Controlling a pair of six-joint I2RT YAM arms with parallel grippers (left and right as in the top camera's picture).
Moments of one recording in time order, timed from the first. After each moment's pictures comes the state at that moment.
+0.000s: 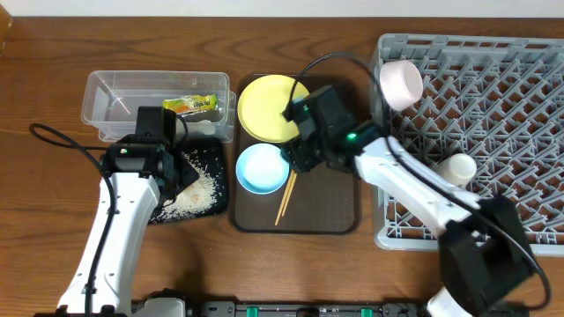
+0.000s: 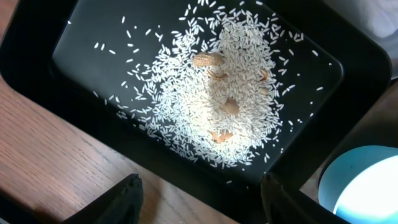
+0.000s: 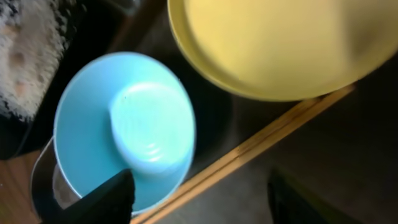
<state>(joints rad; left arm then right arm) -0.01 1.34 1.02 -1.07 -0.14 -0.74 0.62 1.81 1.24 -0.48 -0.23 0.11</state>
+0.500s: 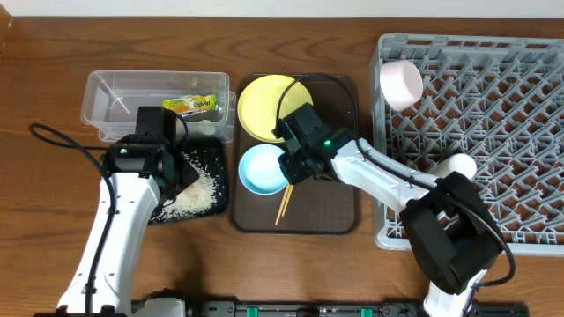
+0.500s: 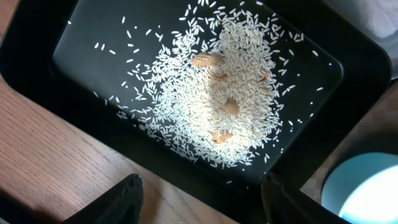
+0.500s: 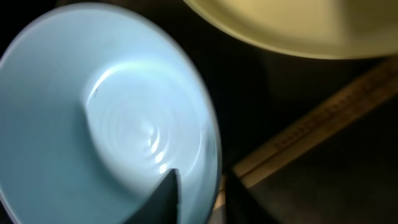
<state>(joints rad) -0.01 1.34 1.02 -1.07 -0.14 -0.74 0.66 1.94 1.24 -0.47 -0.20 0.19</state>
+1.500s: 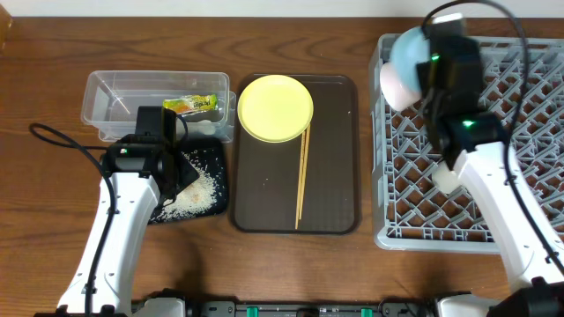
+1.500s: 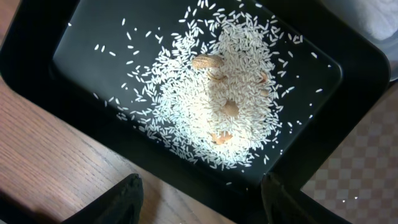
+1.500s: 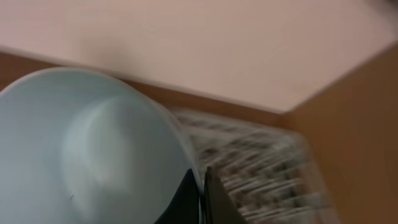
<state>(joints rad) -0.01 1.34 1.02 -1.06 -0.15 -0.74 0.17 1.49 1.24 -0.18 0.55 -0.31</state>
